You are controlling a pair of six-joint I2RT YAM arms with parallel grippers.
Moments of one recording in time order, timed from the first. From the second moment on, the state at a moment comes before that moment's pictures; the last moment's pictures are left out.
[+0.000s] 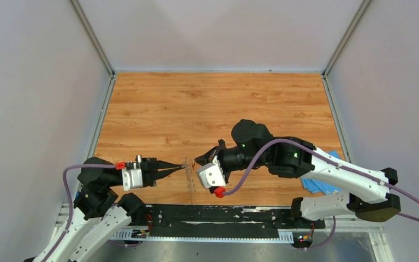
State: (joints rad) left arm -0.64 0.31 0.65 -0.09 0.83 0.23; right arm 1.29 1.19 1.43 -0.65 -0.29 -1.02
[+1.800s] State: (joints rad) left arm -0.64 0.39 0.68 -0.23 1.01 0.34; right arm 1.41 1.27 1.58 -0.84 -0.26 -1.09
